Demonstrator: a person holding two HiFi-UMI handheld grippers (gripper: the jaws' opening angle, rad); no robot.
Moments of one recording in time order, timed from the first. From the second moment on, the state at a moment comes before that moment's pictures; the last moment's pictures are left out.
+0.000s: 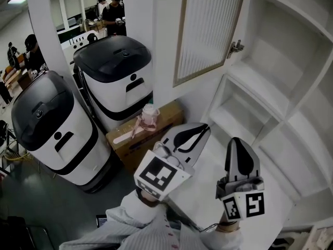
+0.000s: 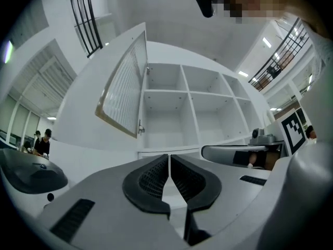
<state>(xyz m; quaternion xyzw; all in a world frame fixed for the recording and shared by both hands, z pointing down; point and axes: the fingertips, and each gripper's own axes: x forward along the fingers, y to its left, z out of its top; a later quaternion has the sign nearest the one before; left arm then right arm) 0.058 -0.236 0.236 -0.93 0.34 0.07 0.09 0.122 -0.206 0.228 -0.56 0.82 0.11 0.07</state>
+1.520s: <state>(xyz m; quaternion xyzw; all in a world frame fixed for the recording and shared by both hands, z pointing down) -0.027 -0.315 0.206 -0.90 0.38 0.19 0.10 0.083 -0.239 0.264 -0.56 0.82 0.08 0.06</state>
